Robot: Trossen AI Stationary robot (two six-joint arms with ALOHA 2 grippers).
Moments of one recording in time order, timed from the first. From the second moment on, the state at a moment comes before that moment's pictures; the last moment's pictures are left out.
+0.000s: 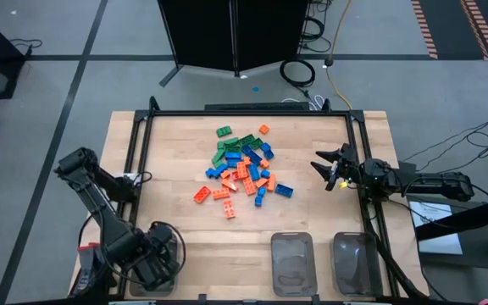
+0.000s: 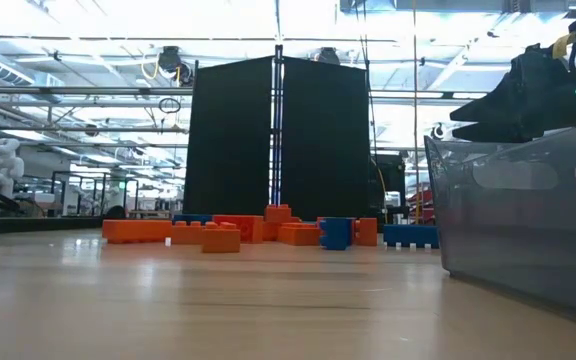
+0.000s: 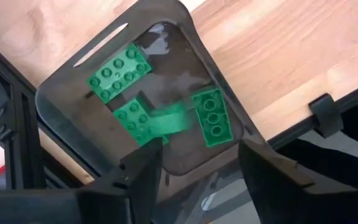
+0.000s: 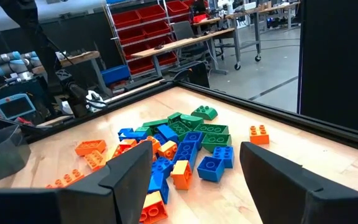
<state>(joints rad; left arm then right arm) -0.89 1.60 1.38 -1.28 0.05 -1.85 -0.07 0.15 0.02 0.07 0.39 0.30</state>
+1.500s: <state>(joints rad) -0.04 1.66 1.01 -0.88 -0.01 -1.10 -0.07 0.15 0.02 0.07 0.39 0.29</state>
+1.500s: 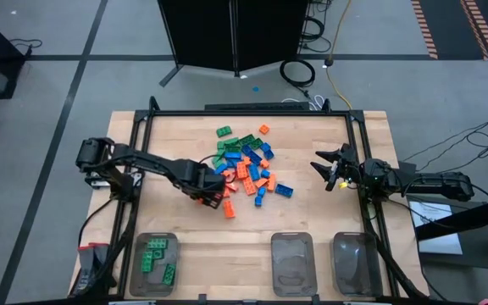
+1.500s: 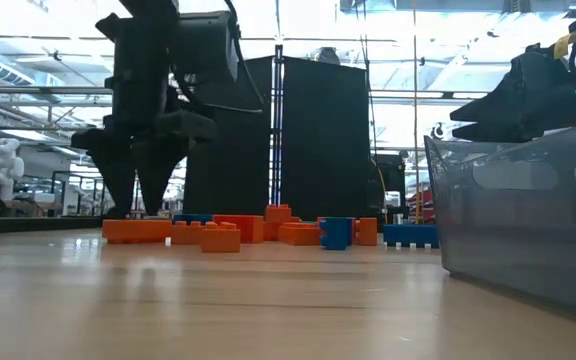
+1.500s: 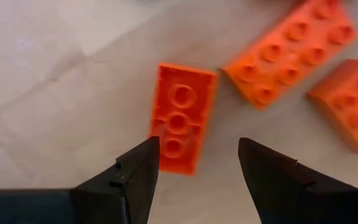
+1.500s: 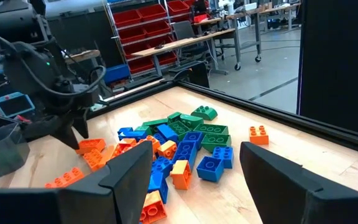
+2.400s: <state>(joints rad) -0.01 1.66 0.89 -0.74 0.03 -1.01 -0.07 0.15 0.02 0.07 0.39 0.29</state>
